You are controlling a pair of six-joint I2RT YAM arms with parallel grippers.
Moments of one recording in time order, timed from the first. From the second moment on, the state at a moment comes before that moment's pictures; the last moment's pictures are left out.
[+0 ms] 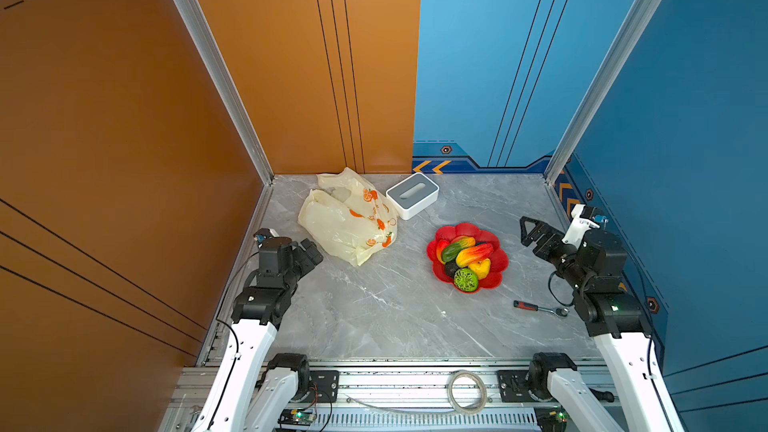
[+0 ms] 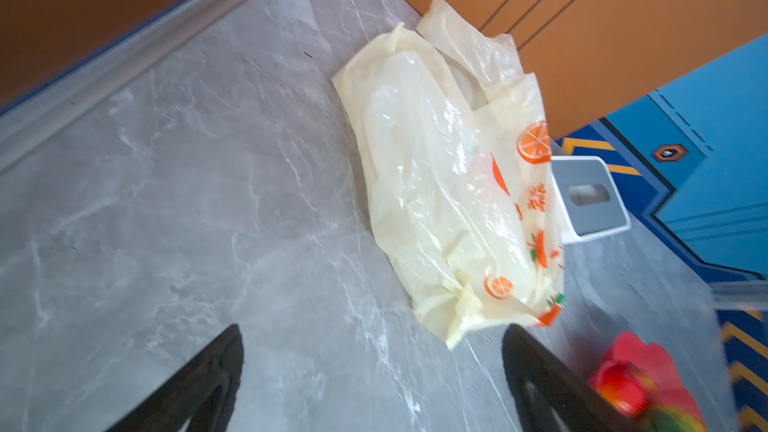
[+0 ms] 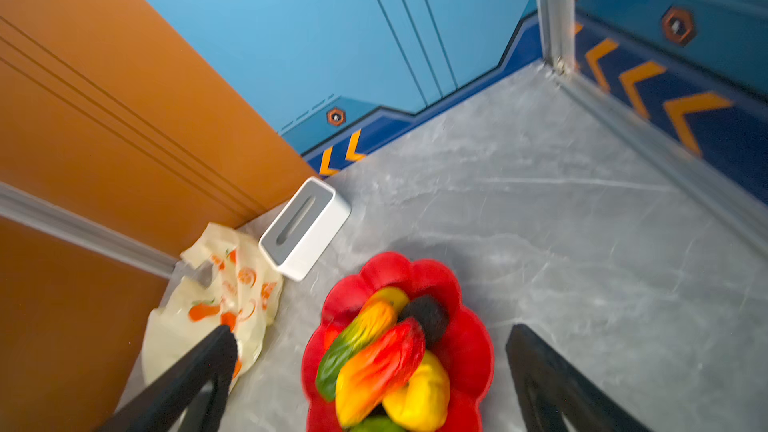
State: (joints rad) left arm -0.05 0.74 0.76 -0.65 -0.08 -0.70; right arm 0.01 0.70 0.89 -0.57 -0.12 0.55
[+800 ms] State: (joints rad) left arm 0.02 1.02 1.04 -0.82 0.12 -0.86; right arm 0.19 0.85 1.04 -0.76 -0.42 0.70
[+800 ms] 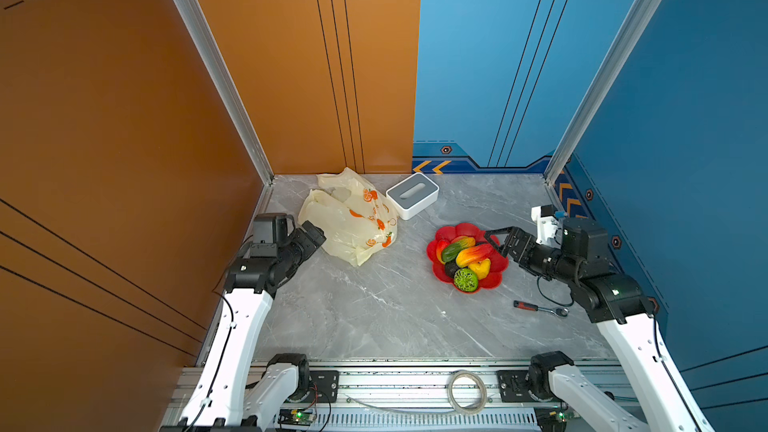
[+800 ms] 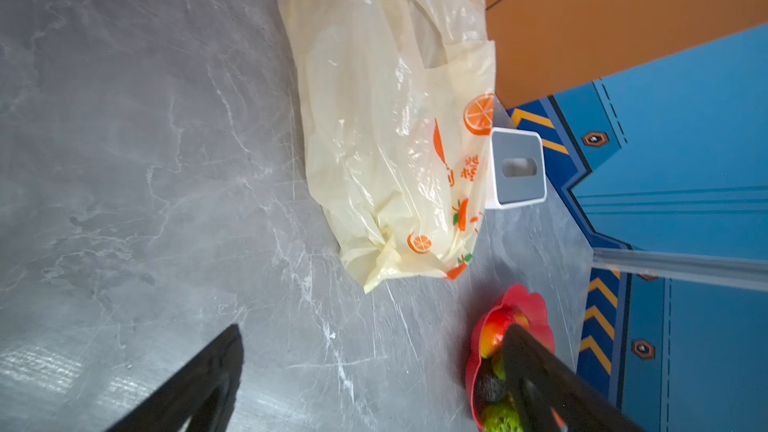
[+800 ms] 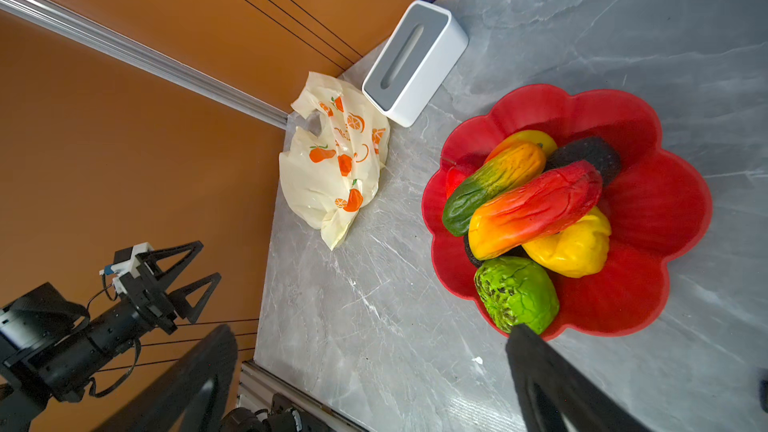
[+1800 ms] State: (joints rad) left arm 0.15 1.92 1.55 -0.63 0.21 -1.00; right arm 0.29 1.22 1.04 -0.47 -0.51 0.69
